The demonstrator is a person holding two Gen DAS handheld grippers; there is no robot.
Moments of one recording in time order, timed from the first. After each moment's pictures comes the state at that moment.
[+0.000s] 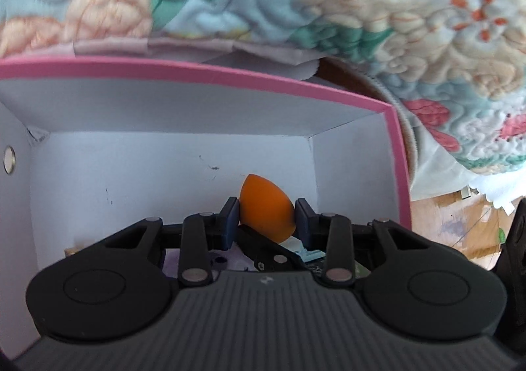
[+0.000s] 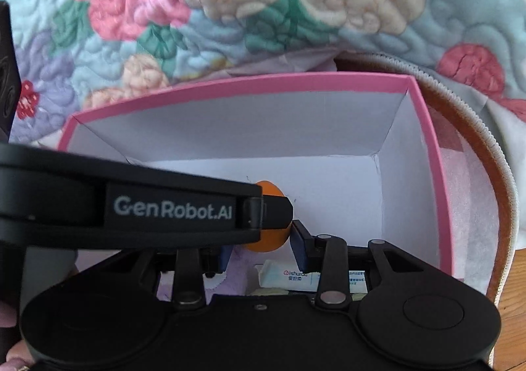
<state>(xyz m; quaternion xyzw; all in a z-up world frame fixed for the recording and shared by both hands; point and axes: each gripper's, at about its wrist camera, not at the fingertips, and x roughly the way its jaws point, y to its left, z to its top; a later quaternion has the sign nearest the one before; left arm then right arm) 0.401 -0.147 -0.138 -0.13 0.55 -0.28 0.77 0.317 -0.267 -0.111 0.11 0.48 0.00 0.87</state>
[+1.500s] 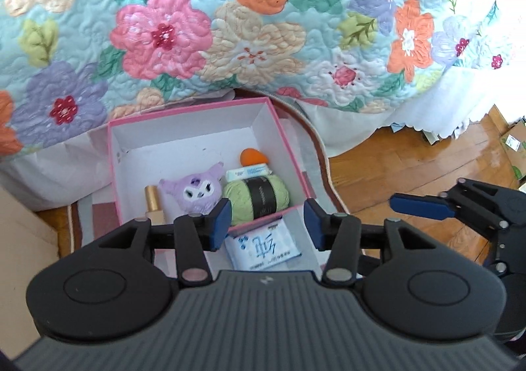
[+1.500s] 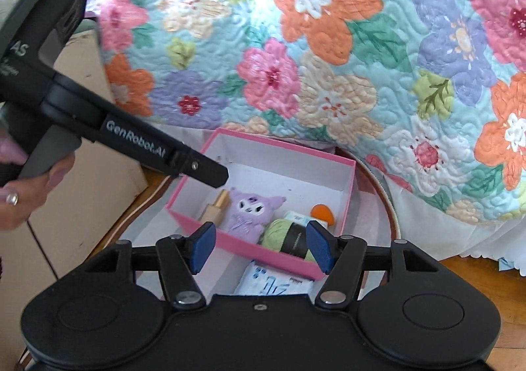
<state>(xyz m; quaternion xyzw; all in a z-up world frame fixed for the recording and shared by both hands) 0.198 -0.081 0.082 0.00 0.46 -0.30 0.83 0.075 -0.245 0.080 -0.03 0.38 0.09 0.92</state>
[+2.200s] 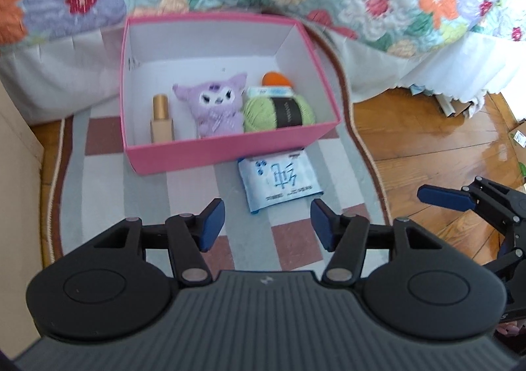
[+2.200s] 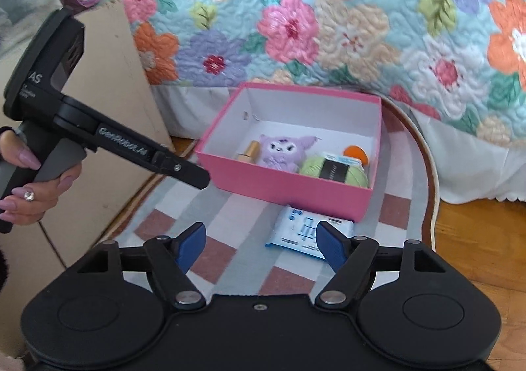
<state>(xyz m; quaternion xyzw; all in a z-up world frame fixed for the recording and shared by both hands) 0.155 -0.050 -0.030 -0.02 0.51 -0.28 0.81 0.022 -0.249 -0.018 0.02 0.39 0.11 0.92</state>
